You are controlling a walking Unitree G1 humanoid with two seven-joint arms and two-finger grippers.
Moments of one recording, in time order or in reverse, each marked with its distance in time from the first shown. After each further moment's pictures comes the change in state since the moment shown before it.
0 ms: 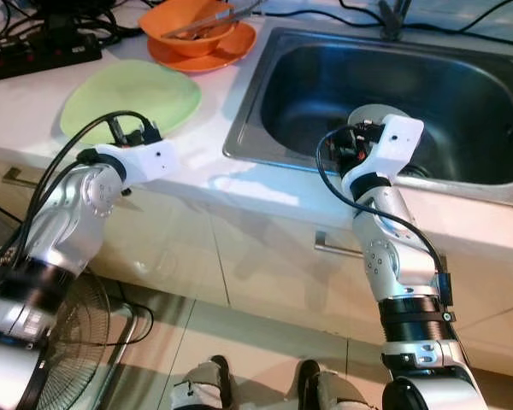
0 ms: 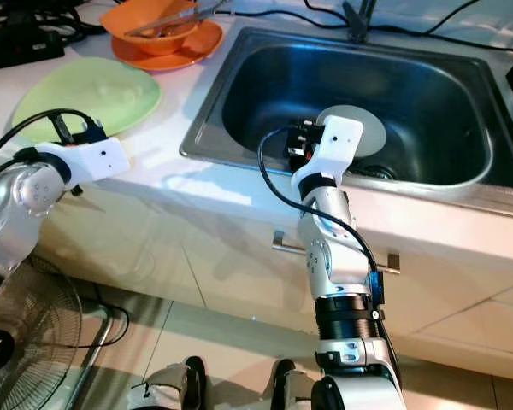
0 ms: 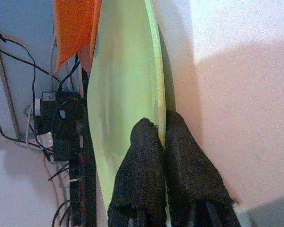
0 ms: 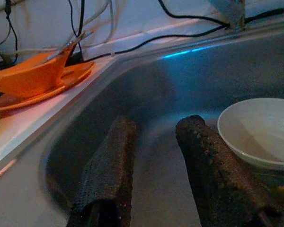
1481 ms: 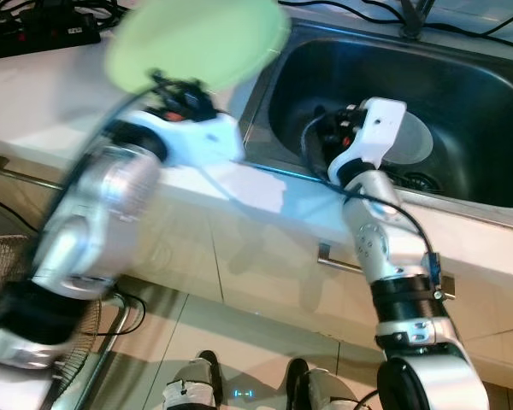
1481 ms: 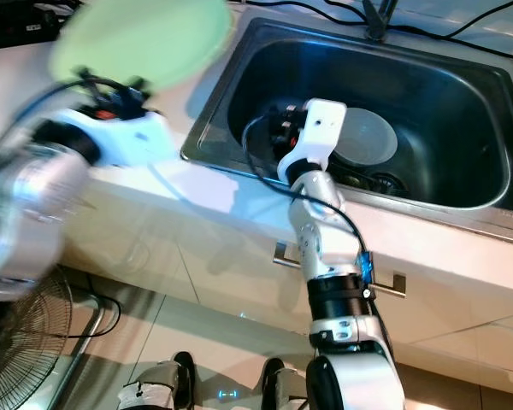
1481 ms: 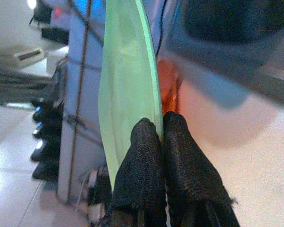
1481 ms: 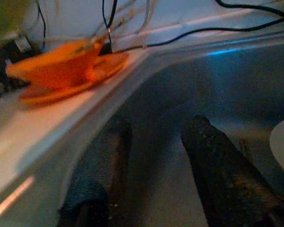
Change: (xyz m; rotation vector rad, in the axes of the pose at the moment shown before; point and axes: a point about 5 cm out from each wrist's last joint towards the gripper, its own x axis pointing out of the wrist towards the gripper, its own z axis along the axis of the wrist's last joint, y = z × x) left arm -0.047 0.033 0.099 0.063 -0.356 0.230; right arm 0.018 0.017 0.013 0.028 -0.016 0.105
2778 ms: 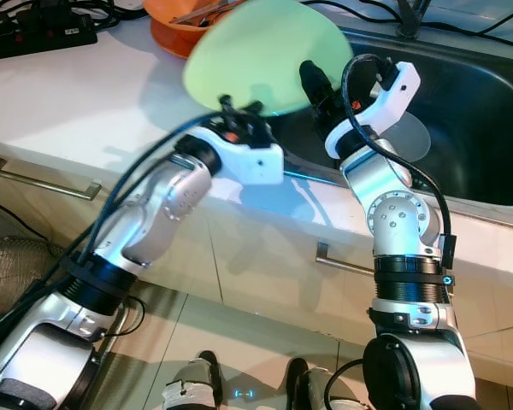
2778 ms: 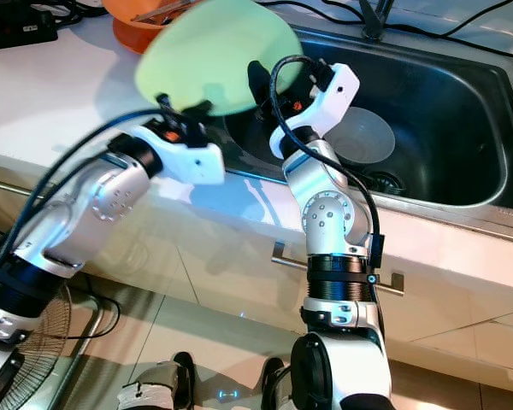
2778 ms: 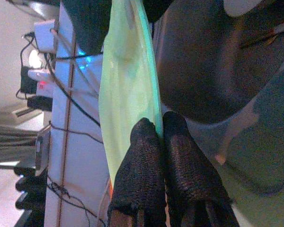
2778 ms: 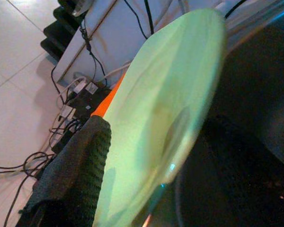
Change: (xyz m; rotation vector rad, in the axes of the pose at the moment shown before) left arm 0.035 -0.033 0.024 0.064 -0.219 -0.034; right arm 0.008 0.023 0.035 0.493 0.031 0.137
